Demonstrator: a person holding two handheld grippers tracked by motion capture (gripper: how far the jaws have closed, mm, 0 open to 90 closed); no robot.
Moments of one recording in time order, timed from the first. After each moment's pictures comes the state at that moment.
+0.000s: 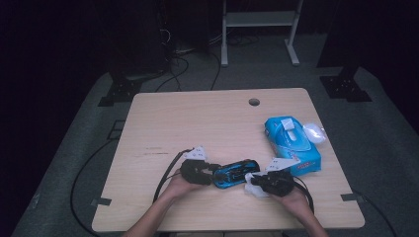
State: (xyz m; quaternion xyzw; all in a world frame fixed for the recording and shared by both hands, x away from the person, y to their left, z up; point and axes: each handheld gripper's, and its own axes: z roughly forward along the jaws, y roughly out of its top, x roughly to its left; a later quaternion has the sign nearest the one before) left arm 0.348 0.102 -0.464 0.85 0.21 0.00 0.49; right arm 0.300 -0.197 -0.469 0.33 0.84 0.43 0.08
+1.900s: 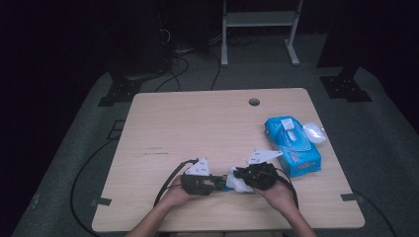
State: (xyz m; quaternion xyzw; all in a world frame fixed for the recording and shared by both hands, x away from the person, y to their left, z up) left arm 0.323 0.099 -0.467 0.88 0.12 0.02 0.47; right arm 0.303 -0.143 -0.426 0.31 0.84 0.44 0.10
